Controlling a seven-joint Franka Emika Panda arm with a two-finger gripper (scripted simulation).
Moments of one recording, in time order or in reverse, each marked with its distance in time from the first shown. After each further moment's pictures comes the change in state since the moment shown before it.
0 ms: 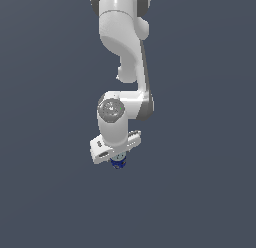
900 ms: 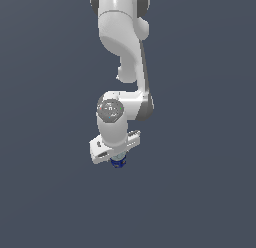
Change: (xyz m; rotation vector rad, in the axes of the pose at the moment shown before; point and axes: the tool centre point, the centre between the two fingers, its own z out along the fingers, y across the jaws) arm -0.001 0.002 0.001 0.002 -0.003 -0.001
